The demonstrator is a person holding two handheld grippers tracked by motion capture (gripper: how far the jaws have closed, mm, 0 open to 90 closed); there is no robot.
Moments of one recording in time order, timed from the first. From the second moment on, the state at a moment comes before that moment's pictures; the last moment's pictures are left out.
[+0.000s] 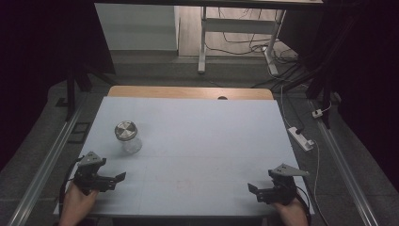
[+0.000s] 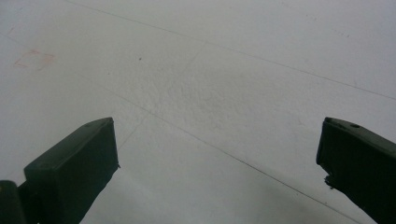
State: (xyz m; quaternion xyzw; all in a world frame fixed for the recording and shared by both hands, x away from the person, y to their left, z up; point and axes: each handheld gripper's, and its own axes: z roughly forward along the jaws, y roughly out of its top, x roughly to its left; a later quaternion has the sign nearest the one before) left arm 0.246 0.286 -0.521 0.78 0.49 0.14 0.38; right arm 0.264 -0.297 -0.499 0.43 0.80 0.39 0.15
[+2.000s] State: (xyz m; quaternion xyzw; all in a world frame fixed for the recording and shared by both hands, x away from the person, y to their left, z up) left arm 0.358 0.270 -0.515 0.77 0.48 0.18 0.37; right arm 0.266 -0.298 -0.500 0.43 0.80 0.40 0.13
